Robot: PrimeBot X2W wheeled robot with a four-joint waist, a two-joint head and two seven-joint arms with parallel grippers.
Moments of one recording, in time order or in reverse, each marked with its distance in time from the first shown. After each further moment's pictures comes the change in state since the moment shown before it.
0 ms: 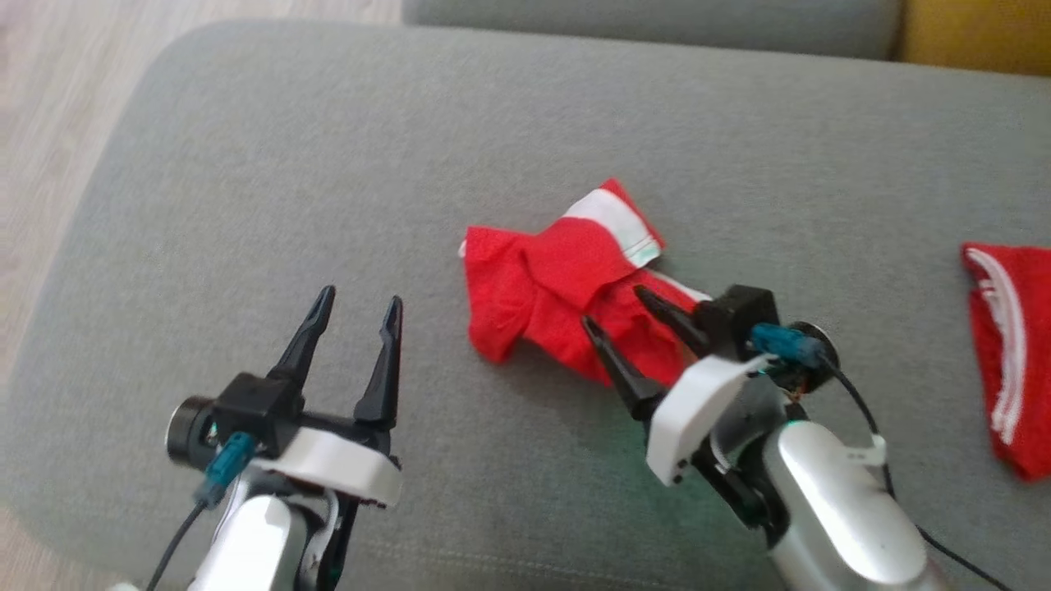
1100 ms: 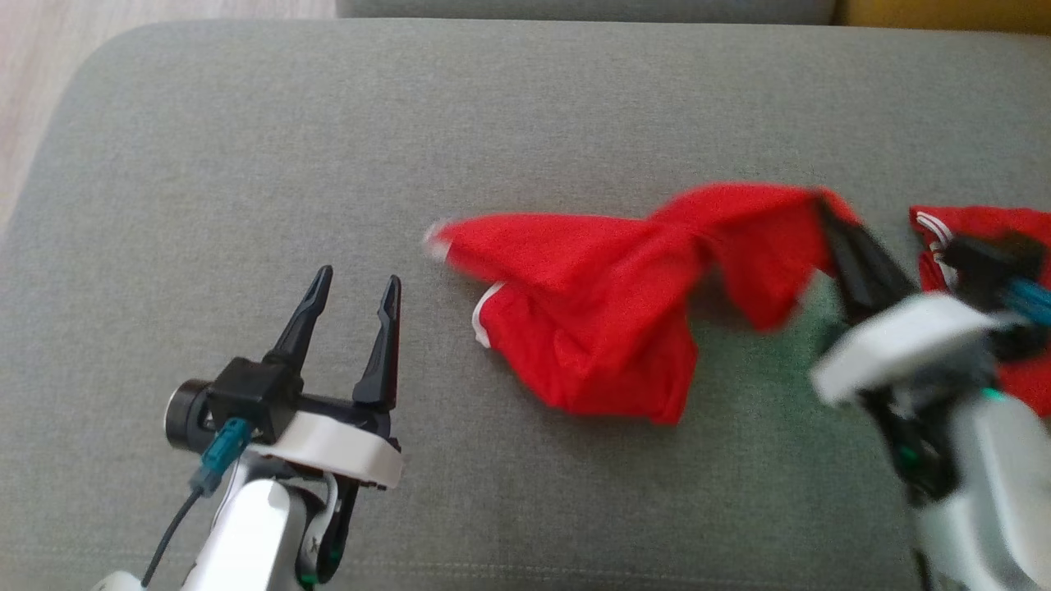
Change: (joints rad) left arm -0.031 -0.041 0.041 0.020 0.031 -0.030 -0.009; right arm 0.025 -0.036 -0.335 -0.192 0.031 0.000 -0.020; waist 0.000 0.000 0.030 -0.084
